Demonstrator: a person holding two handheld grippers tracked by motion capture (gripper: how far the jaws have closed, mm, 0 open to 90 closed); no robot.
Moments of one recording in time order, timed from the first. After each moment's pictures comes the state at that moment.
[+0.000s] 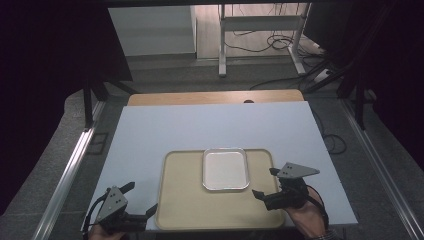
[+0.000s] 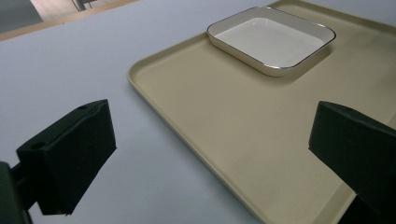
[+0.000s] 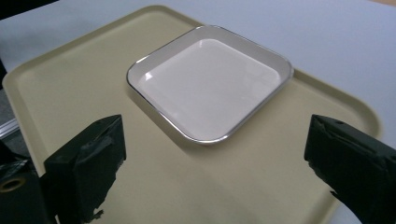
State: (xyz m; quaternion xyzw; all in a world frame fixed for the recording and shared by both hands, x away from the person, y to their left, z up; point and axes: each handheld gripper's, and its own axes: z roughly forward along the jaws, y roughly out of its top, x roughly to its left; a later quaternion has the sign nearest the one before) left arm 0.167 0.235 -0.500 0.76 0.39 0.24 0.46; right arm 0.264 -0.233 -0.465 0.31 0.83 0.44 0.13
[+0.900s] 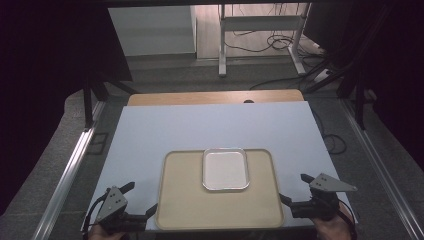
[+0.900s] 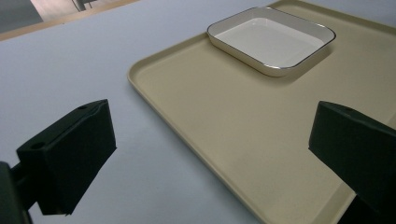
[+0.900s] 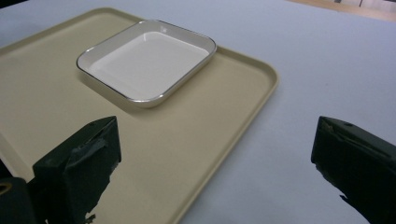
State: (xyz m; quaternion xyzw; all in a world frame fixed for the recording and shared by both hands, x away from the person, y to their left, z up) left arm 0.167 0.236 -0.500 0.76 0.39 0.24 0.46; right arm 0.236 -0.298 -0.468 0.36 0.80 0.44 0.20
